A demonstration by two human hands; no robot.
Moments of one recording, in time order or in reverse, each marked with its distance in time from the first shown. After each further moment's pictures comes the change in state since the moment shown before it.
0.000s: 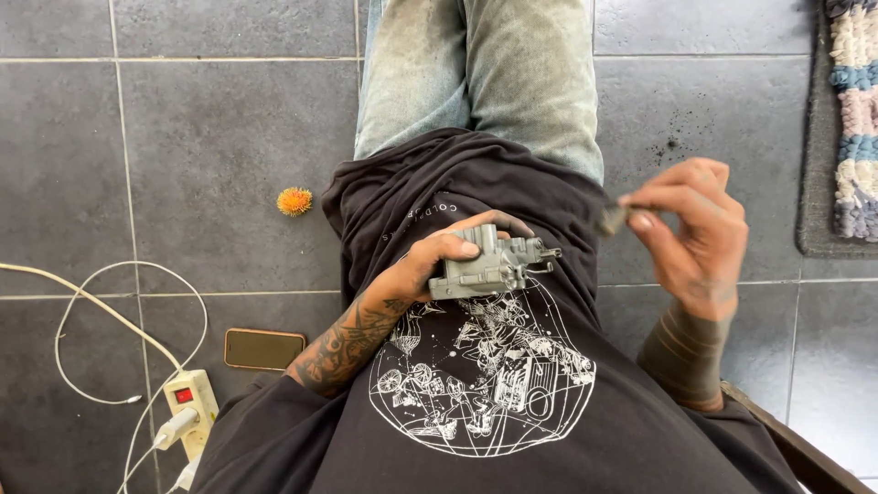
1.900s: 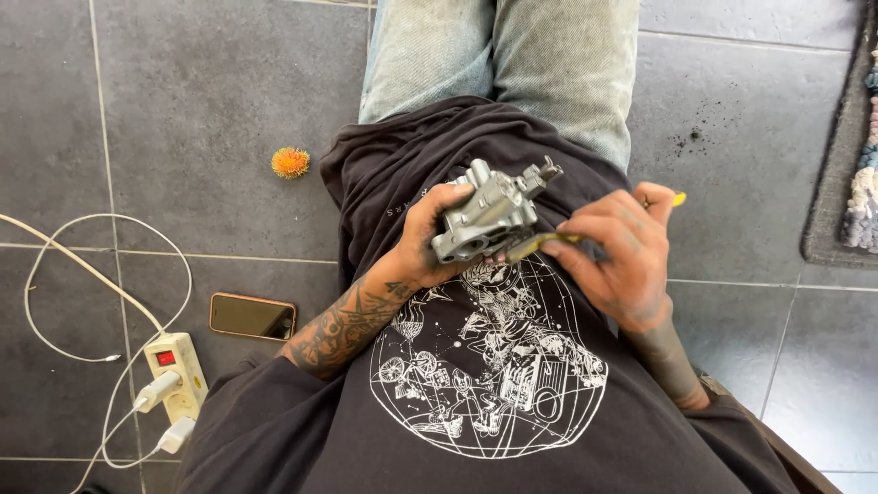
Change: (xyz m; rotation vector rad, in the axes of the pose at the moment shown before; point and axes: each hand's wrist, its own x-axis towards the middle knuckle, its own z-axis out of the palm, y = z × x) left_hand 0.007 -0.056 -0.054 -0.311 0.203 0.215; right_hand 0.005 -0.030 0.066 0.031 -0.012 -0.134
